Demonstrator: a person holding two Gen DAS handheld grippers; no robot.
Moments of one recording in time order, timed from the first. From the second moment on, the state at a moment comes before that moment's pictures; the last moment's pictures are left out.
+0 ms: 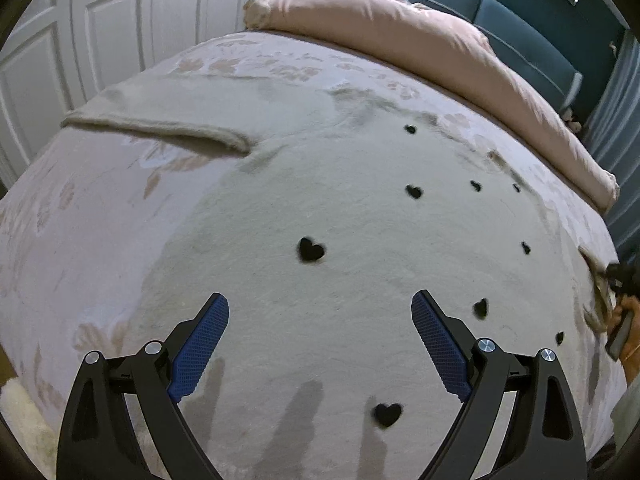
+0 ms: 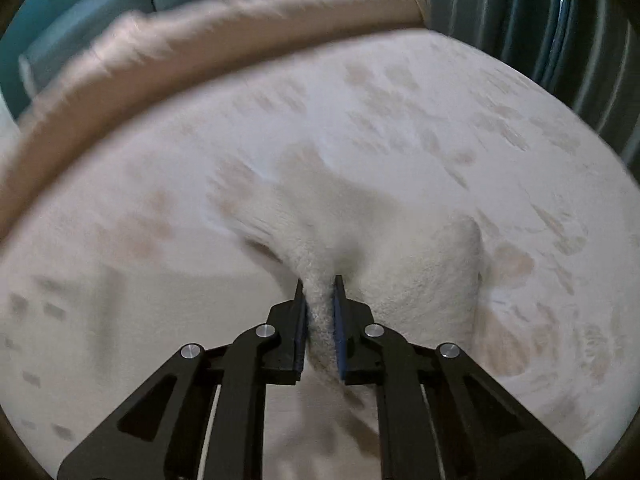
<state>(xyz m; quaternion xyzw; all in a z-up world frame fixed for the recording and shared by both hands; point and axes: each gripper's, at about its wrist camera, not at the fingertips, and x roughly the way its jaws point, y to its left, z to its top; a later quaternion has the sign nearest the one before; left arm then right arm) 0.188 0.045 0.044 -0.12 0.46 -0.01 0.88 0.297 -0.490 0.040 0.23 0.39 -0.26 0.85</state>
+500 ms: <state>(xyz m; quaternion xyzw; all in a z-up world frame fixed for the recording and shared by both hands) 0.228 0.071 0.053 -0.22 0.46 -0.04 0.86 0.358 -0.131 0.027 0.21 0.43 0.15 0.86</state>
